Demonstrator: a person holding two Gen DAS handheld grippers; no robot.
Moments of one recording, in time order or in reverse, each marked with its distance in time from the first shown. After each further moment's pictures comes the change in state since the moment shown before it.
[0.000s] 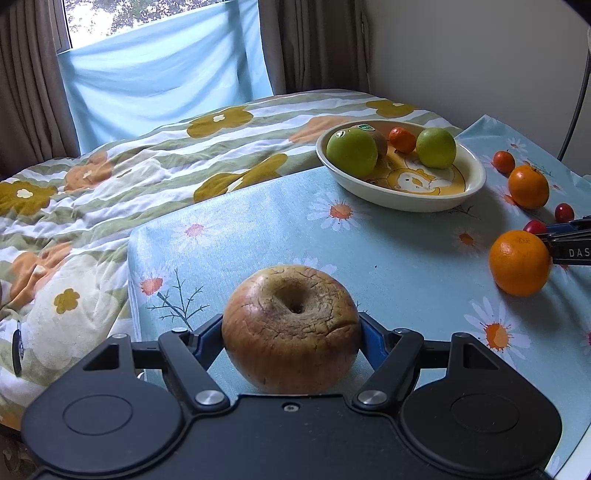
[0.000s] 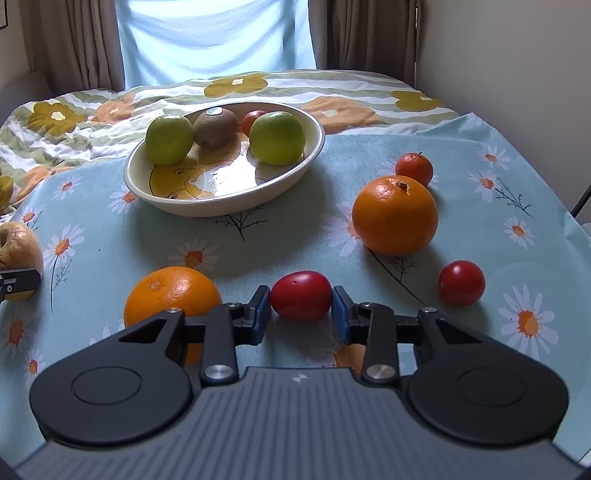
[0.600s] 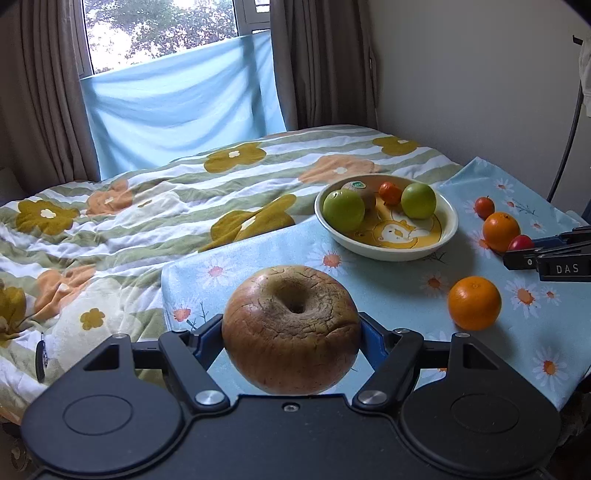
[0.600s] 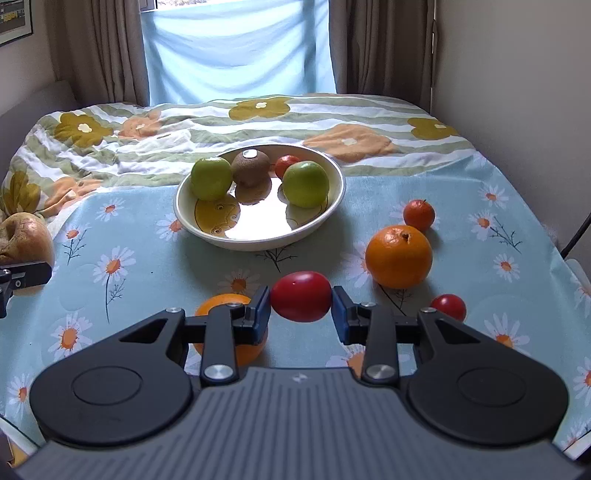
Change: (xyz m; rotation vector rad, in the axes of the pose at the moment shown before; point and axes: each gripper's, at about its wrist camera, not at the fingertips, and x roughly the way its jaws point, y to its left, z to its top) left arm -0.074 -0.013 0.016 -0.029 -0.099 0.044; right arm -0.061 0.010 0.021 -0.041 -0.059 0.056
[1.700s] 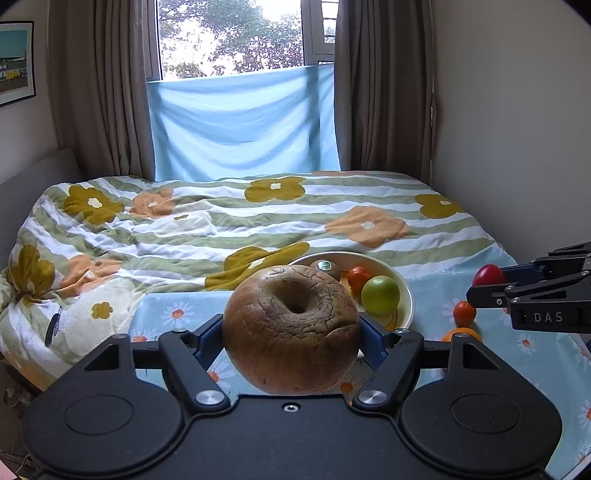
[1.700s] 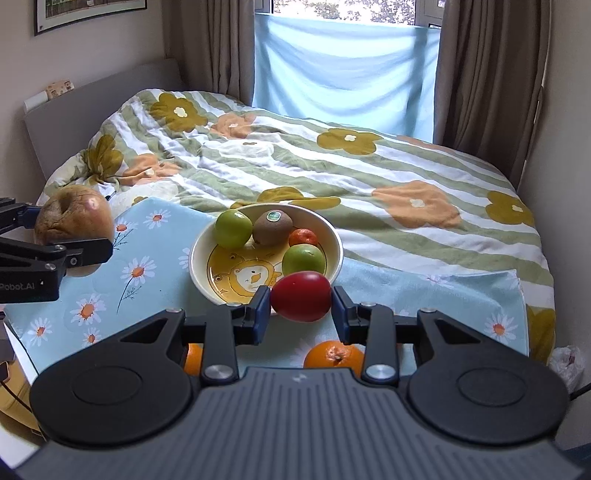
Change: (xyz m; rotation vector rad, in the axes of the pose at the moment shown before) left arm -0.008 -0.125 0.084 -0.217 -0.074 0.193; right arm -0.005 -0.095 0.091 -0.308 -0.044 0.305
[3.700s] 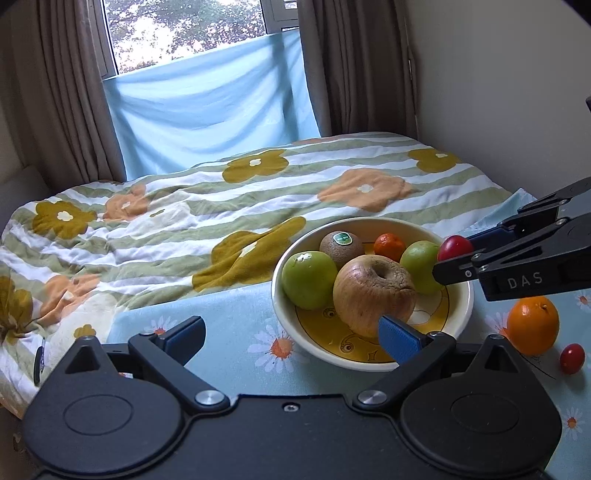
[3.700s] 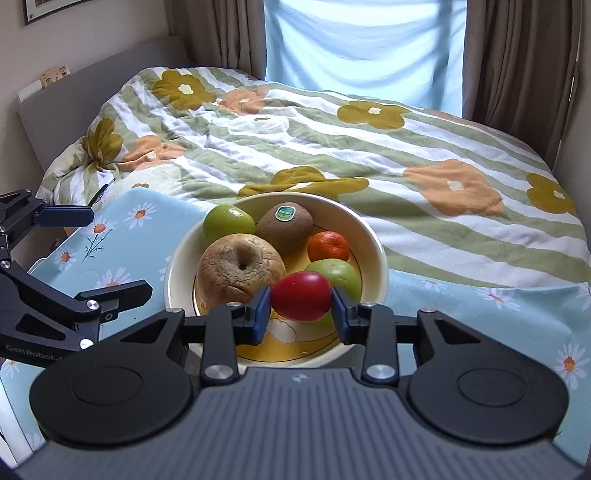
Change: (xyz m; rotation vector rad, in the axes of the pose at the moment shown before) left arm 0.100 0.015 -0.004 0.144 0.074 -0.025; right arm 0.121 0.008 0.022 0.008 0.088 0.069
